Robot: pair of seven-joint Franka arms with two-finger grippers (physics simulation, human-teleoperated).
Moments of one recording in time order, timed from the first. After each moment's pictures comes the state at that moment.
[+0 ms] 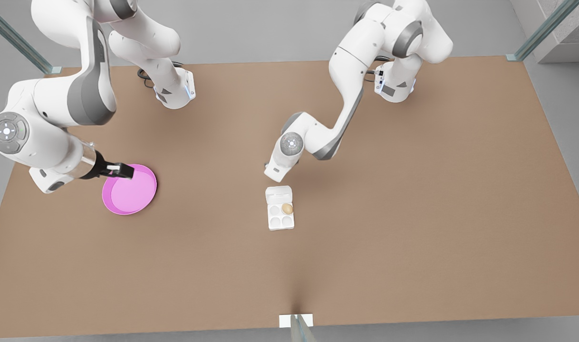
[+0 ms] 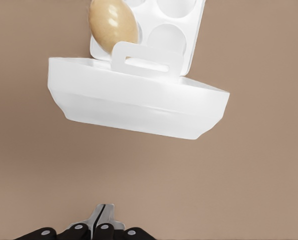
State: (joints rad) left arm -0.98 0.72 0.16 -1.50 -0.39 2.18 -0.89; right arm 0.01 0.21 0.07 -1.38 -0.01 1.43 0.18
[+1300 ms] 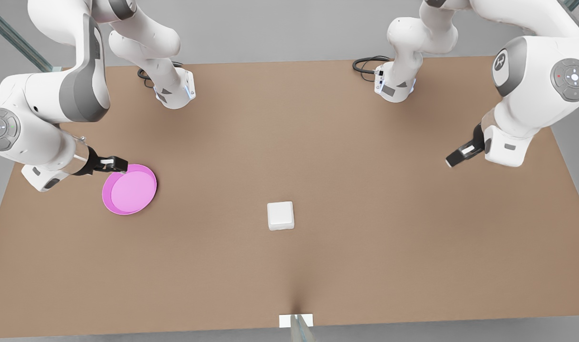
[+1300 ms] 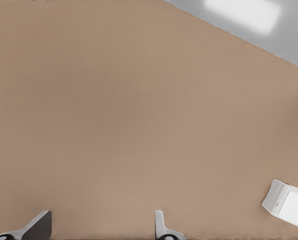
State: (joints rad) left arm -0.27 0.17 0.16 -1.30 -0.01 1.40 -0.52; right arm 0.00 0.21 0.07 -1.35 -0.03 1.38 0.07
